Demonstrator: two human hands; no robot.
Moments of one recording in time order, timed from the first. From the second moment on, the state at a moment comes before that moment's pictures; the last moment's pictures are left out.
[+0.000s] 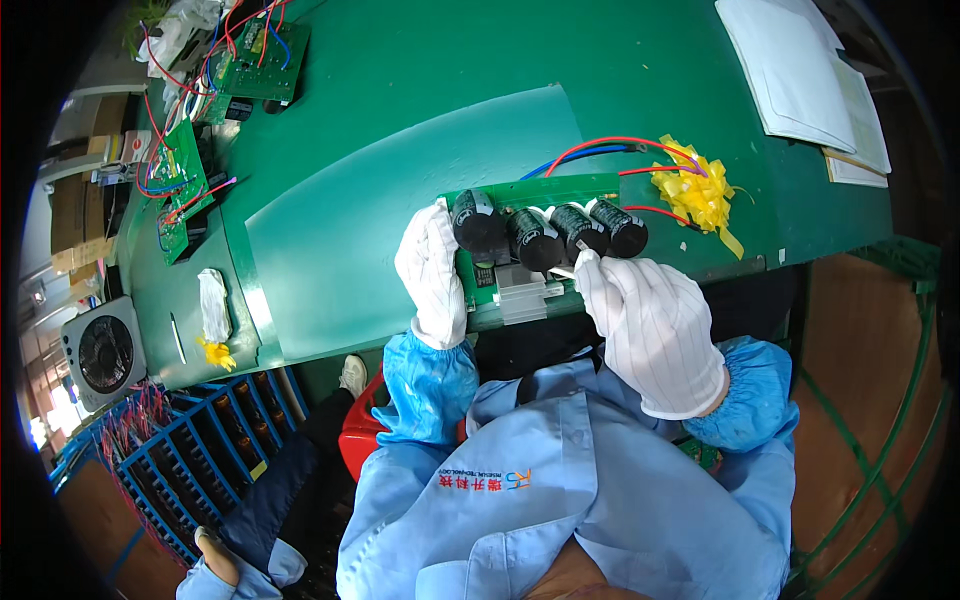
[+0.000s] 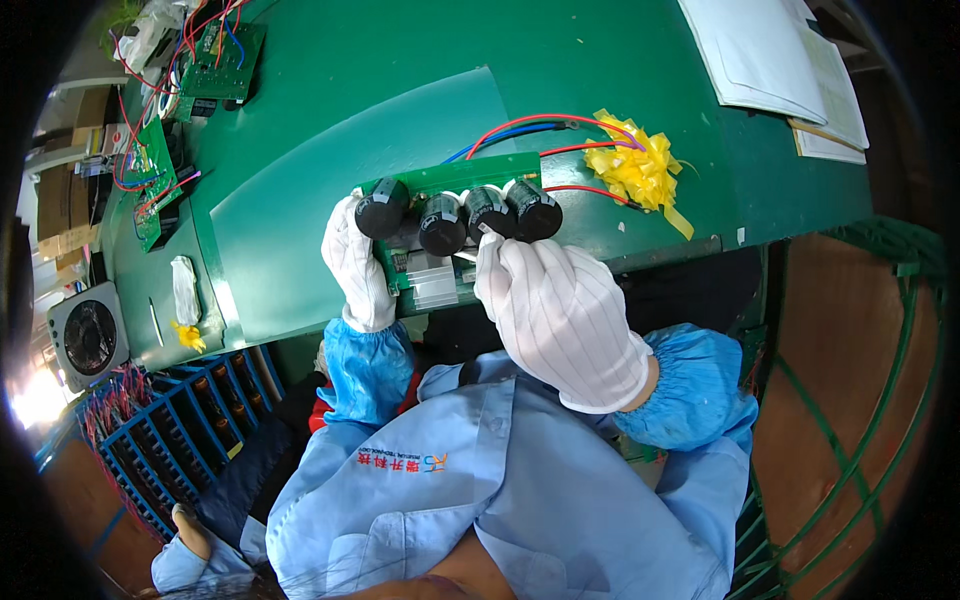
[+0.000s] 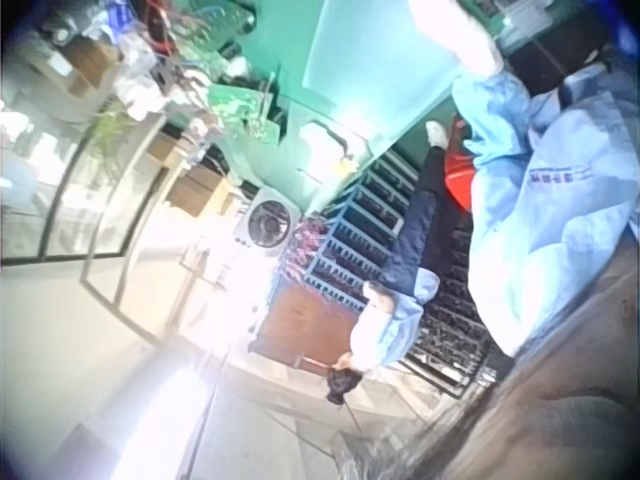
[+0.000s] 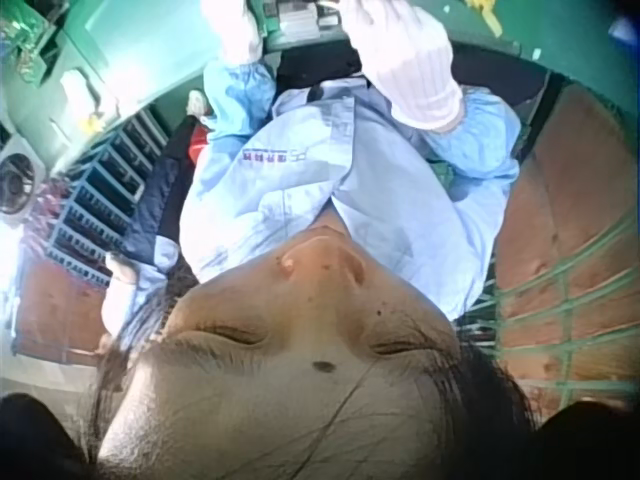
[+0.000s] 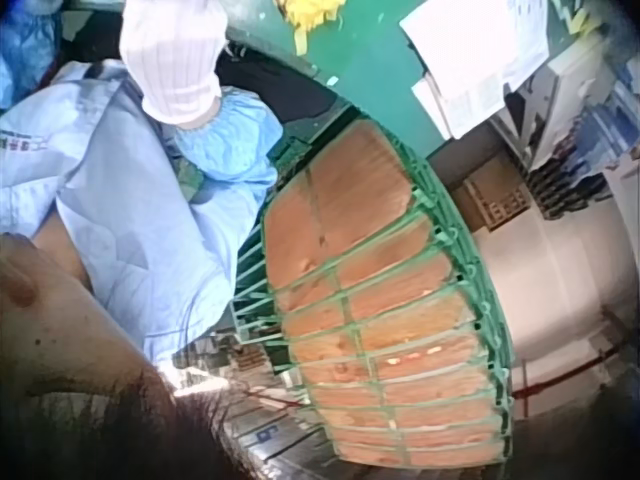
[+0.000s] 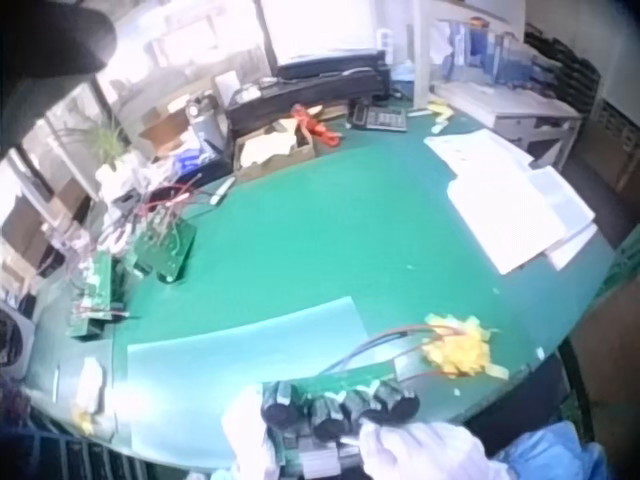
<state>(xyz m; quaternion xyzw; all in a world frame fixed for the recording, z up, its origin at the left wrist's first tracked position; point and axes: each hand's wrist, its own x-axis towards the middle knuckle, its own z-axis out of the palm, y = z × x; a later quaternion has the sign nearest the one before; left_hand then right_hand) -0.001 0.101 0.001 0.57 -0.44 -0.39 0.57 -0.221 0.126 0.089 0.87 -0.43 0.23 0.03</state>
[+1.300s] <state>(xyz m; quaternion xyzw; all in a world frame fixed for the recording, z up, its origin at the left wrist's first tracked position) -0.002 0.107 0.001 0.54 -0.41 -0.42 0.61 -0.245 0.129 0.106 0.88 -0.40 0.25 -0.04</state>
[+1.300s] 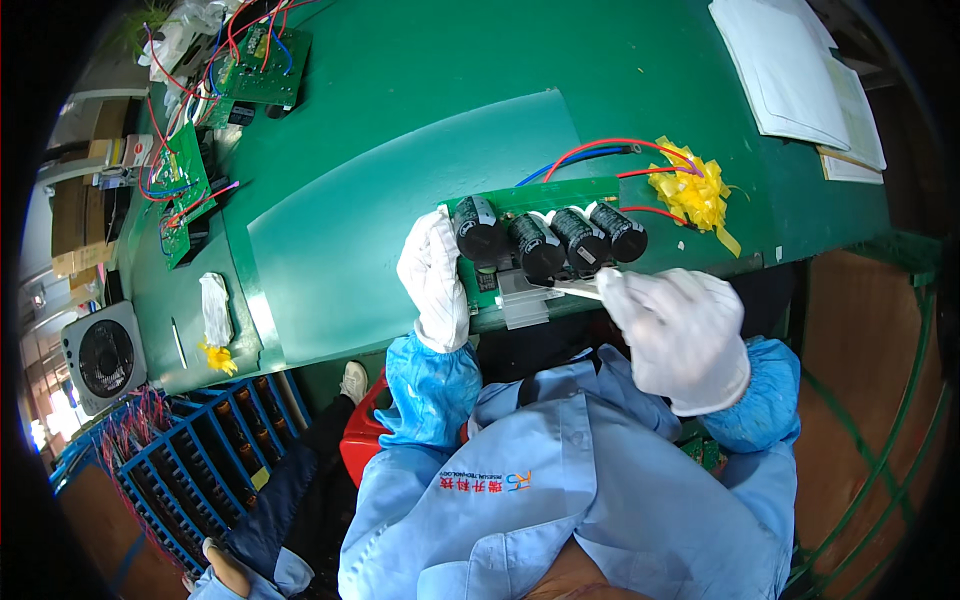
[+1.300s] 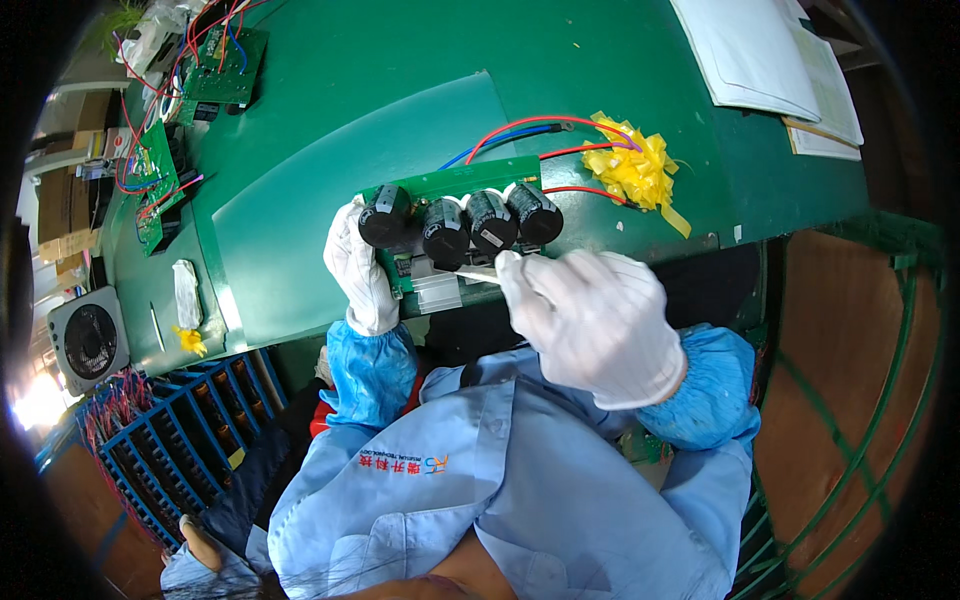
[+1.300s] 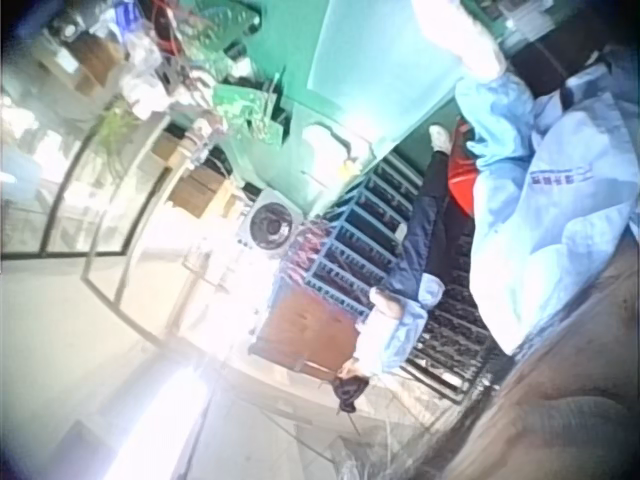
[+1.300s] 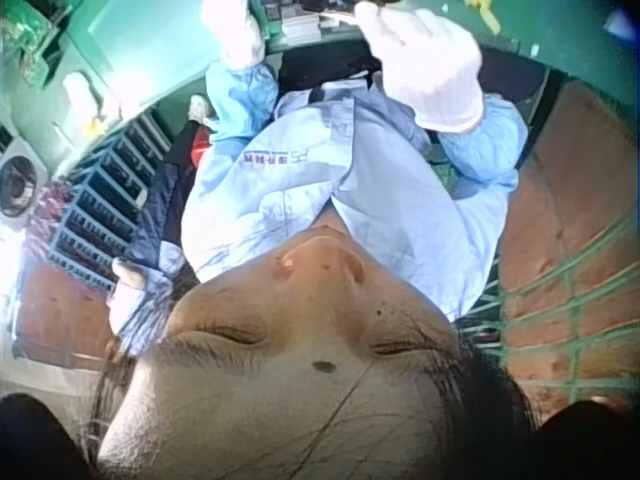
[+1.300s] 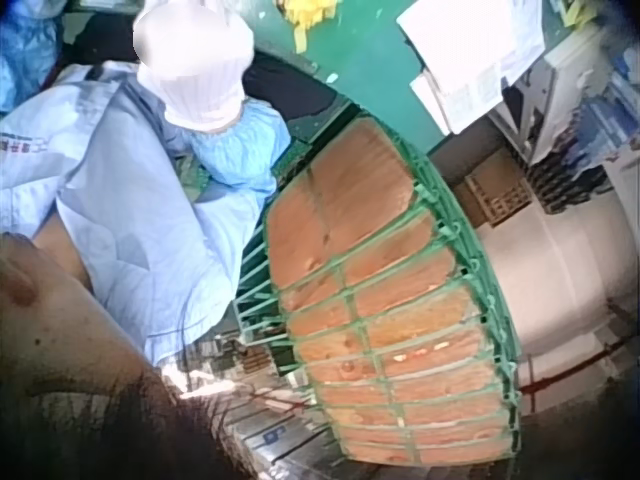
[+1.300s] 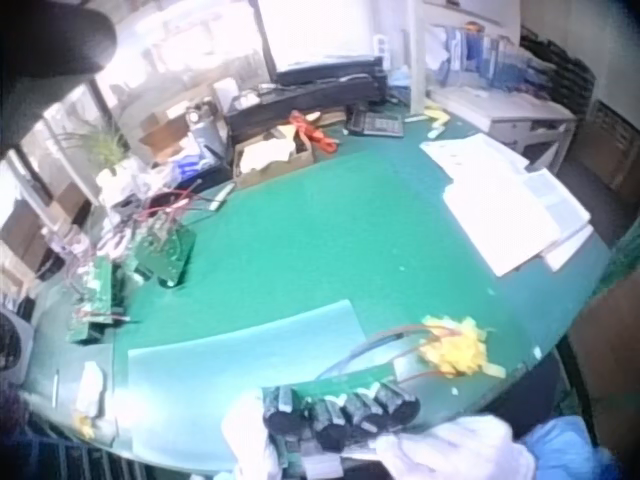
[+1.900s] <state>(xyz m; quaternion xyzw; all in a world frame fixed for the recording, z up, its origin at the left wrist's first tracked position) 0.003 0.112 -0.003 0.52 -0.43 -0.42 0.61 -0.248 0.061 0.098 0.87 -0.39 0.30 -0.10</state>
